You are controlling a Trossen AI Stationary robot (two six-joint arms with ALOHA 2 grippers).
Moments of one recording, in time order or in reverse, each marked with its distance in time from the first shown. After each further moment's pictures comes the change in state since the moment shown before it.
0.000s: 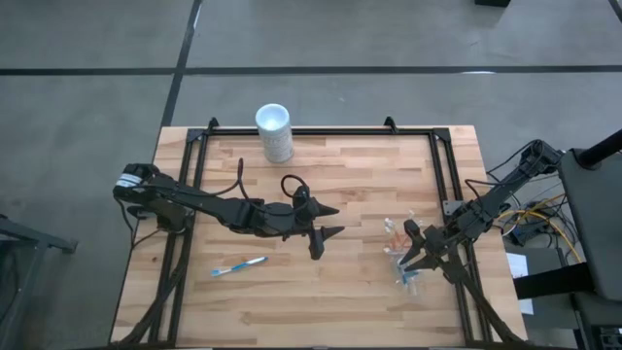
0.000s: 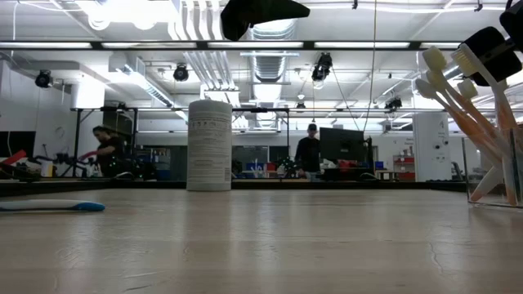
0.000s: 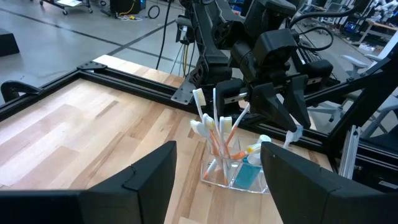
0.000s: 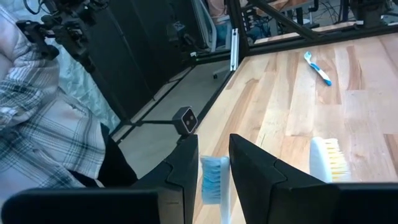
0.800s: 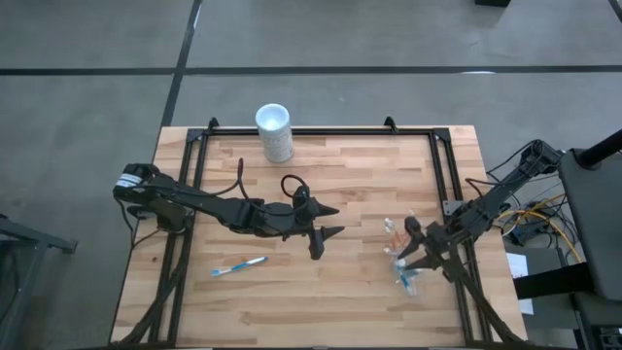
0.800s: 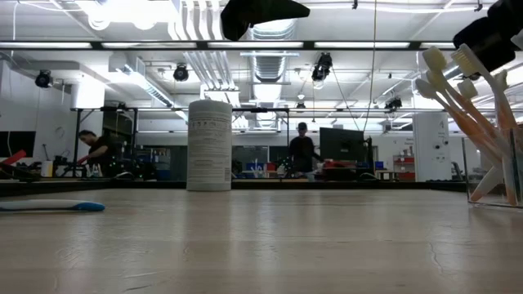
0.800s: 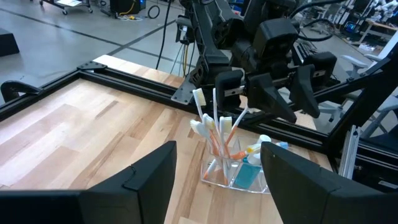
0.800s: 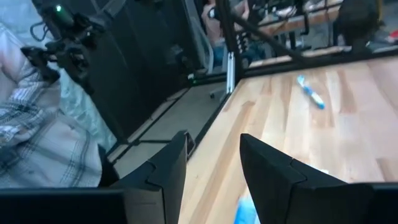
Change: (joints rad) left arm 0.000 0.000 0.000 0.000 0.000 0.000; right arm 0.000 0.000 0.001 0.077 0.043 -0.015
